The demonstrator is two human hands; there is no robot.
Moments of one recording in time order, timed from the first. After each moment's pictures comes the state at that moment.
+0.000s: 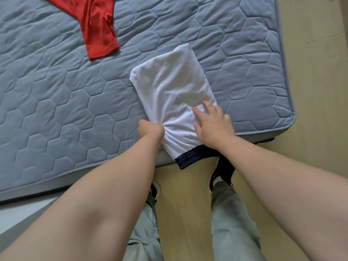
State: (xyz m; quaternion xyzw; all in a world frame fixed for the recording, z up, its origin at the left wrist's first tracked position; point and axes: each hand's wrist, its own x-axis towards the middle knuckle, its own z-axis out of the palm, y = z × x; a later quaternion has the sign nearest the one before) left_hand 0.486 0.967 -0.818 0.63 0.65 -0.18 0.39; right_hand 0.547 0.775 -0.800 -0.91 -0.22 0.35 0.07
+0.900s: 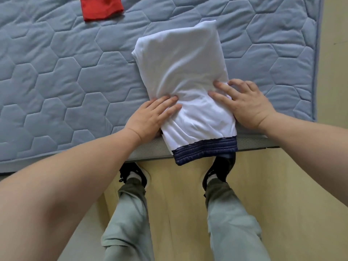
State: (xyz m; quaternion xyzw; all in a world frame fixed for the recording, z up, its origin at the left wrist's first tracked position) left_hand 0.448 1.017 -0.852 0.97 -0.14 -0.21 0.08; right_hand 0.623 0.721 -0.848 -0.84 -0.52 0.17 -0.01
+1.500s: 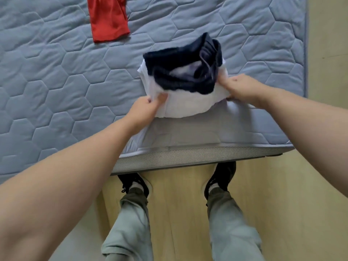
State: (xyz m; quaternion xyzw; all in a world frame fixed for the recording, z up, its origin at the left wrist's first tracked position) left_hand 0.508 1.040 -0.811 0.72 0.37 -0.25 0.52; right_hand 0.684 0.785 -0.807 -0.83 -0.09 0.48 0.25
